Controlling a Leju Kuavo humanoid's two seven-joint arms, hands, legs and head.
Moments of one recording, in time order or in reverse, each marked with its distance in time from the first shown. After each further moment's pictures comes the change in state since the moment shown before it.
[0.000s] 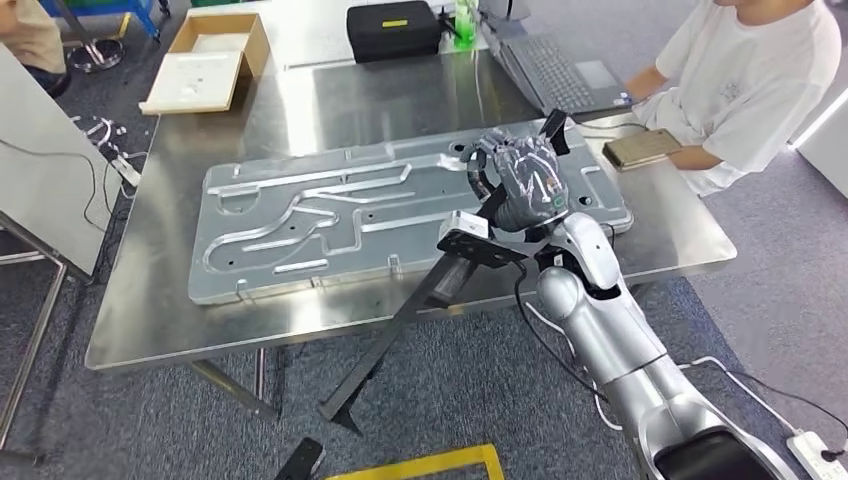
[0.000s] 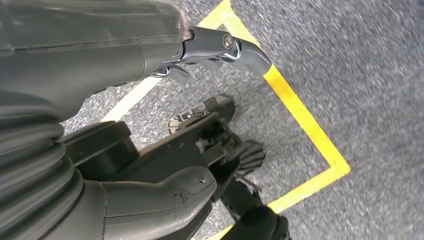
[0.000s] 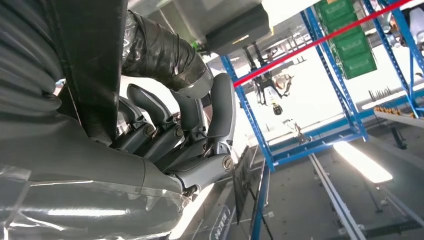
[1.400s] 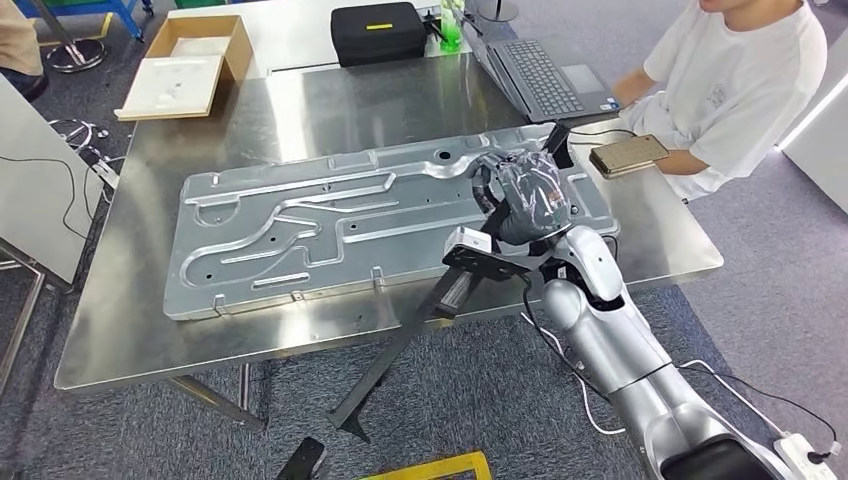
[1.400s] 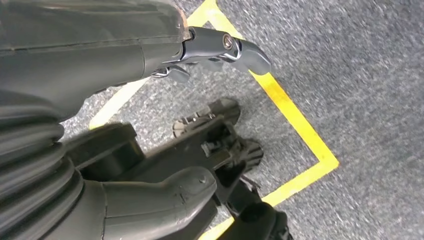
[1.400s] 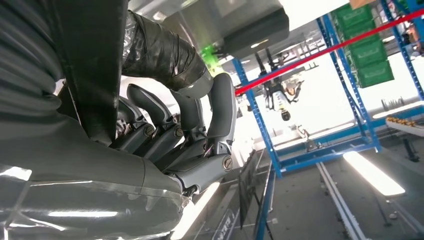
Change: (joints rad) left arm 0.005 0.001 0.000 0.002 0.002 0.025 -0.002; right arm 0.039 -0.041 0.023 -0.003 0.002 -0.021 -0.001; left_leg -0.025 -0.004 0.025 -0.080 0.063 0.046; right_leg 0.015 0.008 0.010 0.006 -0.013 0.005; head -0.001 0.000
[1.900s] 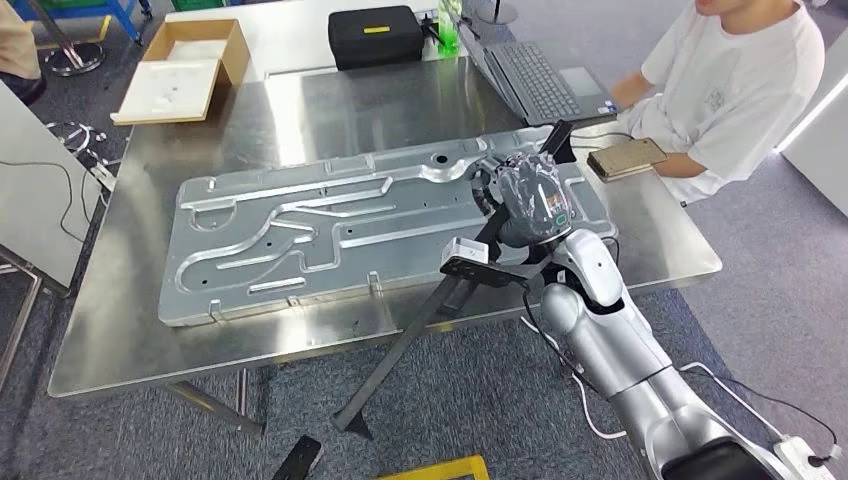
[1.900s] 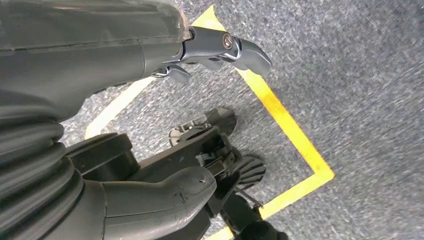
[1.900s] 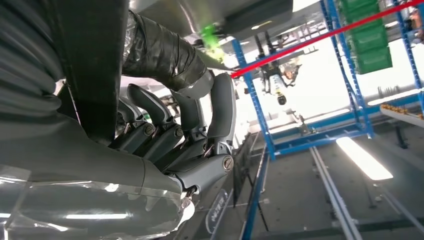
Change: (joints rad) left arm -0.008 -0.005 0.000 0.000 -0.006 0.013 0.007; right arm 0.008 -0.009 0.001 -0.004 0.064 -0.060 -0.003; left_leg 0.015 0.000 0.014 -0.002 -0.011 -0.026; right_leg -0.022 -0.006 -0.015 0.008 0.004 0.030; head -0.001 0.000
